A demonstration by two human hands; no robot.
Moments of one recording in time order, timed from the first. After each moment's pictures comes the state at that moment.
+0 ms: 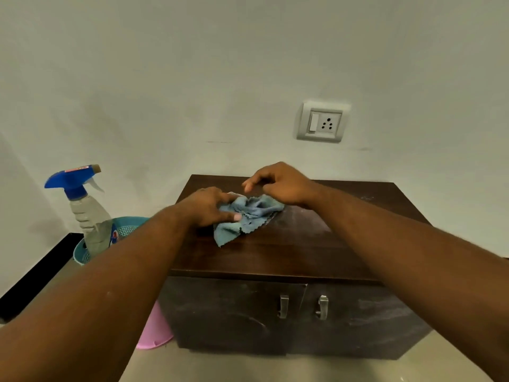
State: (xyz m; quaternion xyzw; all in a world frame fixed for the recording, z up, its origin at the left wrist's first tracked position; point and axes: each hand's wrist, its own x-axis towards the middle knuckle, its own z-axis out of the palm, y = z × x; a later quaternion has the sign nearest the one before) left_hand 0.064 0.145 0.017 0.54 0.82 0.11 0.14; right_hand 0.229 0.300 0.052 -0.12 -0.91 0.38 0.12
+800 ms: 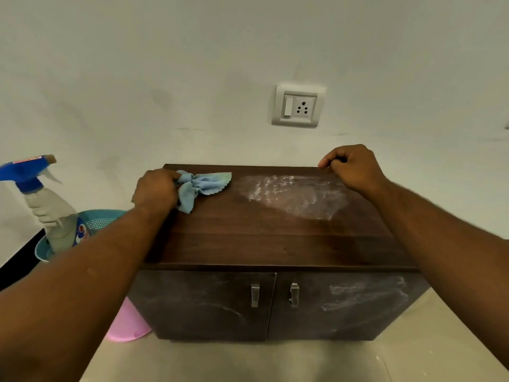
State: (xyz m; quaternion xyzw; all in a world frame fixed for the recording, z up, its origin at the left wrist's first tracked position) left_hand 0.059 0.155 0.003 0.33 0.93 0.14 -0.03; right_hand 0.362 0.411 0.041 -0.33 -0.85 0.27 0.32
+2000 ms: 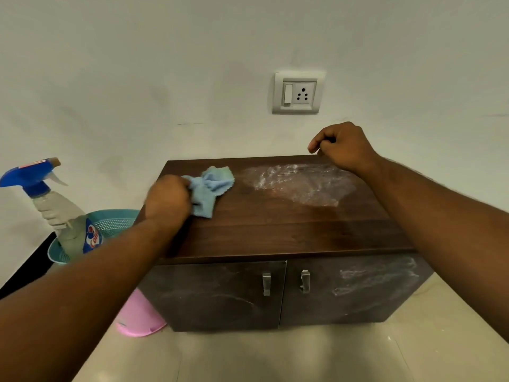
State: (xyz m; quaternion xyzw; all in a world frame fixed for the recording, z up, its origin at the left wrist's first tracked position) left_hand 0.105 0.131 0.004 0.37 0.91 0.17 -0.06; right_hand 0.339 0.398 0.051 -0.31 -0.86 0.26 0.31
